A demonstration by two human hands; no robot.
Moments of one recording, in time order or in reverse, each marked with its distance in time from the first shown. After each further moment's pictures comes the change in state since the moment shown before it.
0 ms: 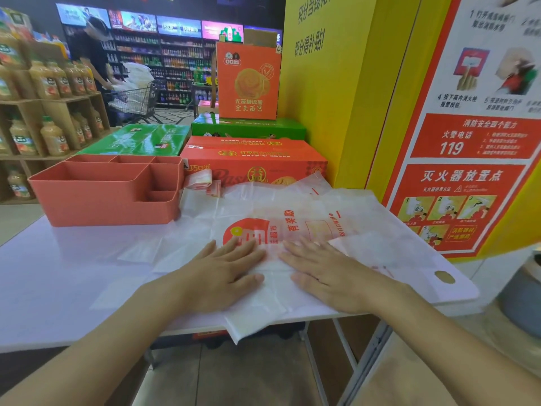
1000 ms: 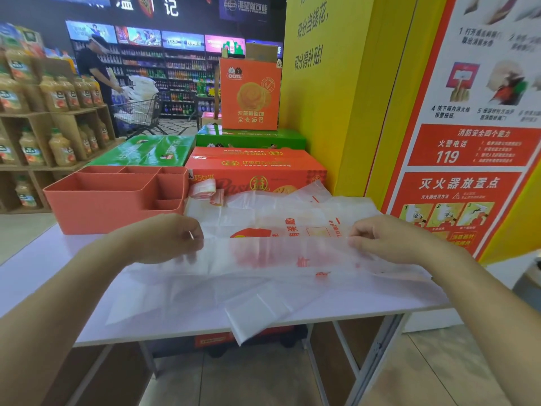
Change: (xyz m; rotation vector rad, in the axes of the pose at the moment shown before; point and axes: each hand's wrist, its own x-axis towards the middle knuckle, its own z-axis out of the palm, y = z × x) left_hand -0.035 -0.060 -0.078 -0.236 0.140 -0.213; right_hand -0.036 0.065 -0.071 0.220 0.207 0.275
